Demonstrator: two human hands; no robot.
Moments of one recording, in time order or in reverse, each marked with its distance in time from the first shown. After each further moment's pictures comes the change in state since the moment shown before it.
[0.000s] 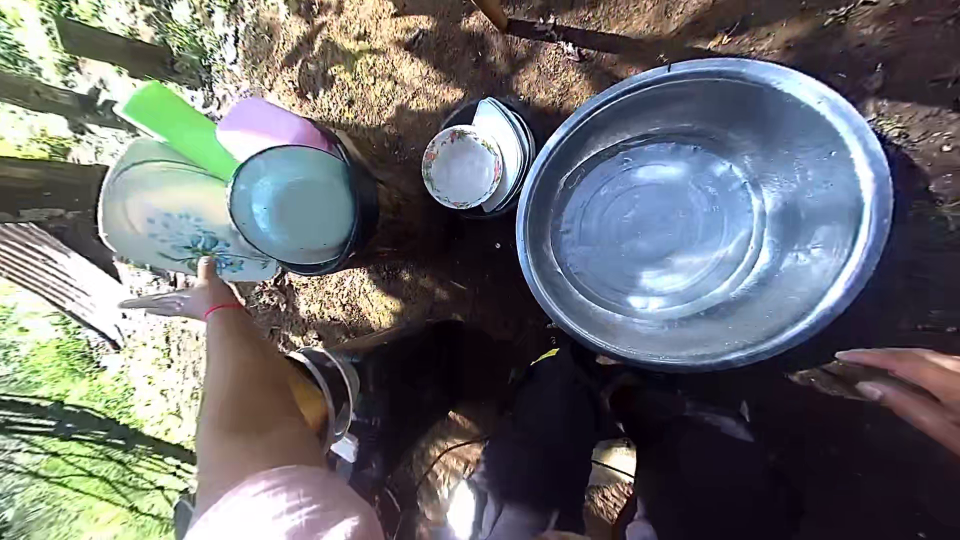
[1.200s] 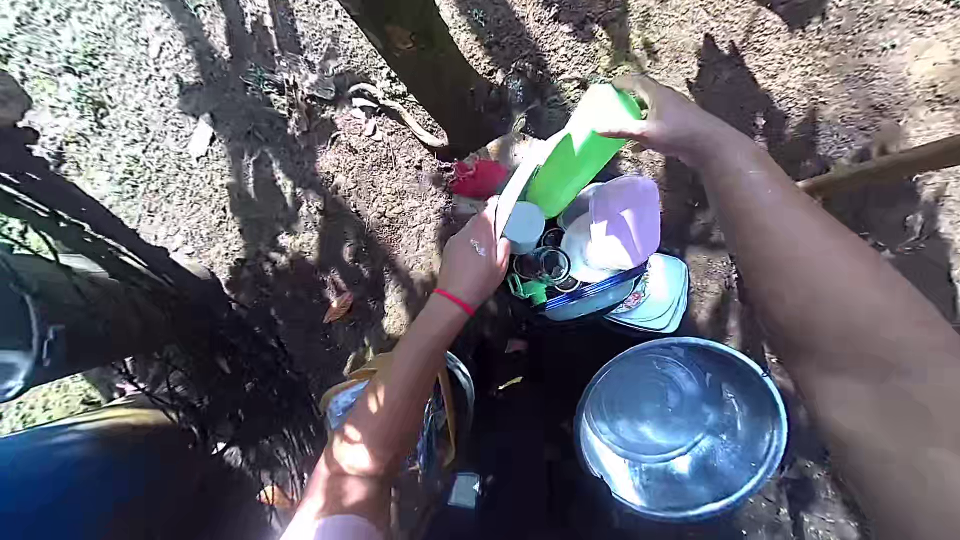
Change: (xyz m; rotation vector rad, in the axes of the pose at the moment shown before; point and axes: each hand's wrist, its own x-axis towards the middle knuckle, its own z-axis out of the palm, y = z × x) left_hand 0.169 0.037 -0.042 -0.061 -0.882 0.081; right_hand 0.650 -0.772 -0.043 -0.109 -0.299 -0.418
